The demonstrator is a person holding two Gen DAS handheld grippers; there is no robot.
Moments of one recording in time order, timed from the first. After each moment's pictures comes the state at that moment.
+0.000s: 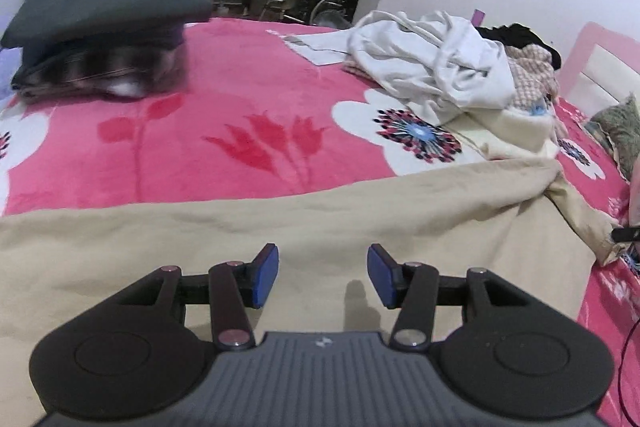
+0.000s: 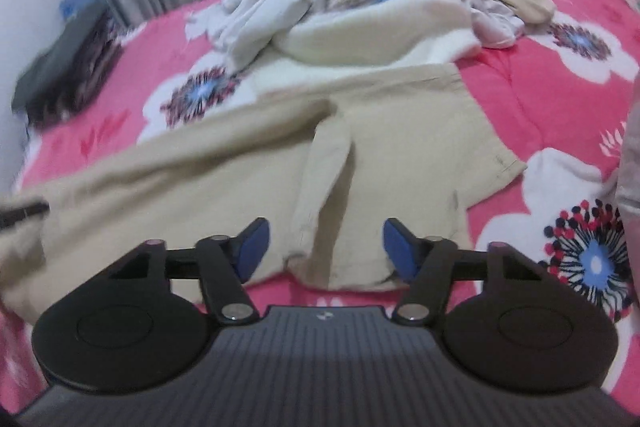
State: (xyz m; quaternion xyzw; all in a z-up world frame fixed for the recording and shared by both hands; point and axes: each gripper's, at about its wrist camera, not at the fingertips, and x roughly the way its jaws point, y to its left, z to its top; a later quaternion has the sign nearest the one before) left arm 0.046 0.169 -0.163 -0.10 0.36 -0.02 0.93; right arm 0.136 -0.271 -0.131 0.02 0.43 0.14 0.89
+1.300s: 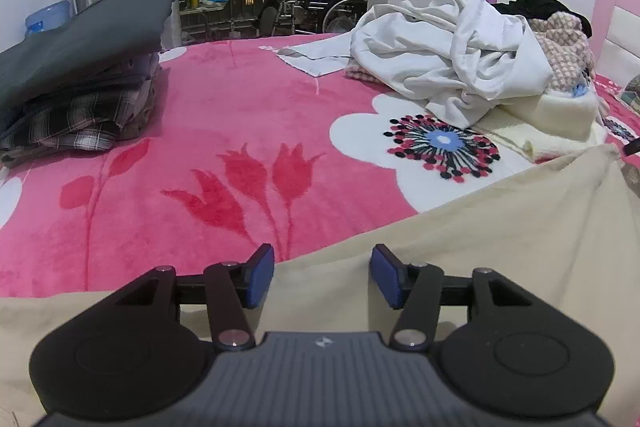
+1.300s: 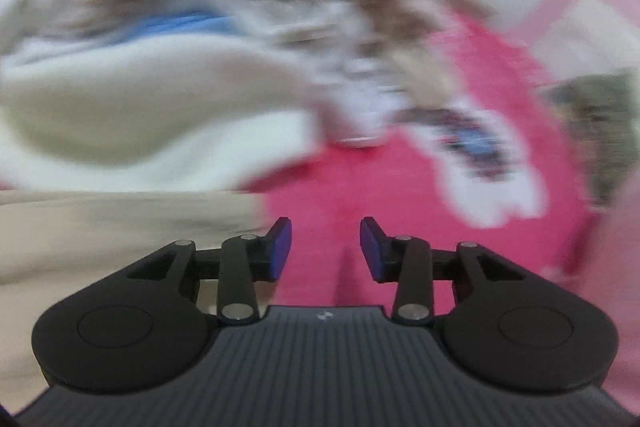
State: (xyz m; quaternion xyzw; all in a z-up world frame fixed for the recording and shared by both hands) left arm 0.118 0.130 -0.184 -0.02 0.35 0.03 0.94; right arm 0.343 -0.328 -0.161 -0.17 0.40 -0.10 0.89
